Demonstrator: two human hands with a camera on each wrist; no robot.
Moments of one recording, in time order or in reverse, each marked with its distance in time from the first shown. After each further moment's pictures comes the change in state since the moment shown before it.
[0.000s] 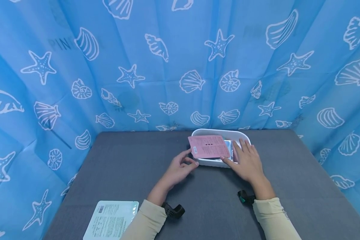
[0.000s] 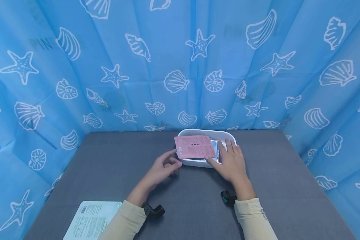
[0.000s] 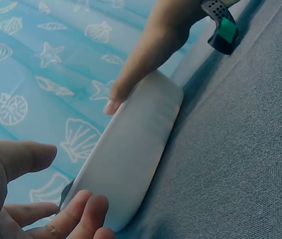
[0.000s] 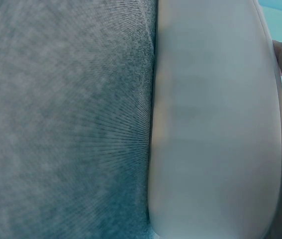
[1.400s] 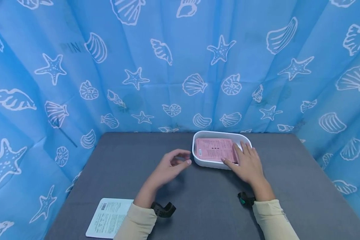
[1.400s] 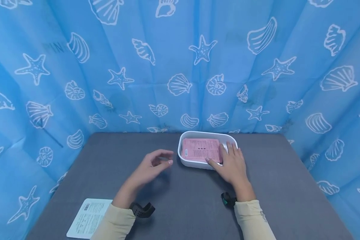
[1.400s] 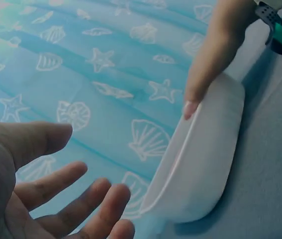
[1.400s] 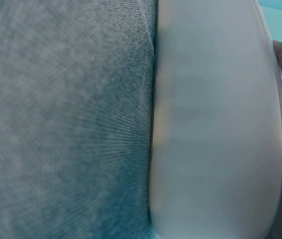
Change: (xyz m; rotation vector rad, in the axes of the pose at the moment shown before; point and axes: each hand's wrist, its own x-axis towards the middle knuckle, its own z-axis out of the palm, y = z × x) left_hand -0.035 0.036 -0.031 0.099 0.002 0.149; right_hand -0.001 -0.002 0.000 0.018 0.021 -0.008
